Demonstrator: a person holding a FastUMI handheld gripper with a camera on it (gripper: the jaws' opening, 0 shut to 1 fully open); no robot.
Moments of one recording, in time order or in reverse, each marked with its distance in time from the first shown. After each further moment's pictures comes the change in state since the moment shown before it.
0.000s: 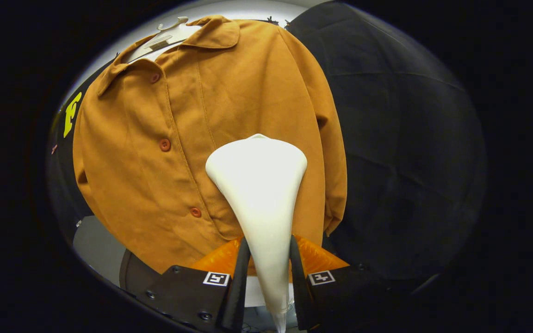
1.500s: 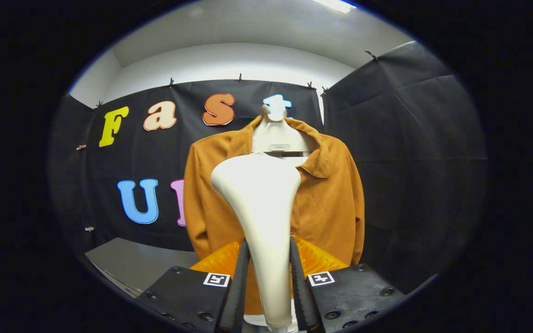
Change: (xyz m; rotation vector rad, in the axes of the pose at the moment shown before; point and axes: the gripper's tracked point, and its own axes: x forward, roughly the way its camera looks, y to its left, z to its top) arm -0.198 0.188 0.113 -0.117 -0.466 0.130
